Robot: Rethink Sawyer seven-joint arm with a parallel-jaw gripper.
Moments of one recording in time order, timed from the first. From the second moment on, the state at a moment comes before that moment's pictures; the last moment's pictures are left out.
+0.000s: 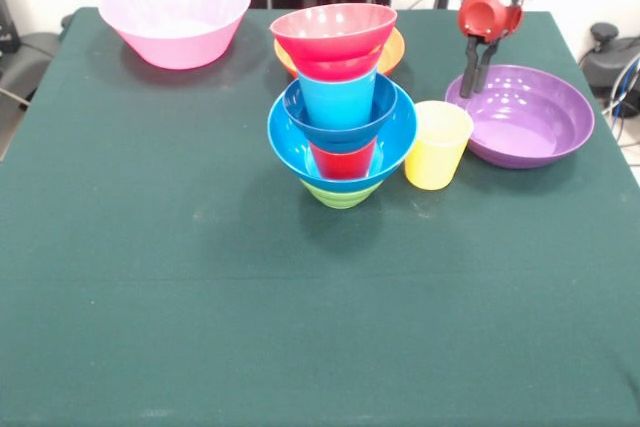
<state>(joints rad) 0.40 -0.41 -0.33 1.76 -0.33 -0.12 1.40</state>
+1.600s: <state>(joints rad) 0.38 -0.41 -0.36 1.68 -0.34 -0.13 1.40</state>
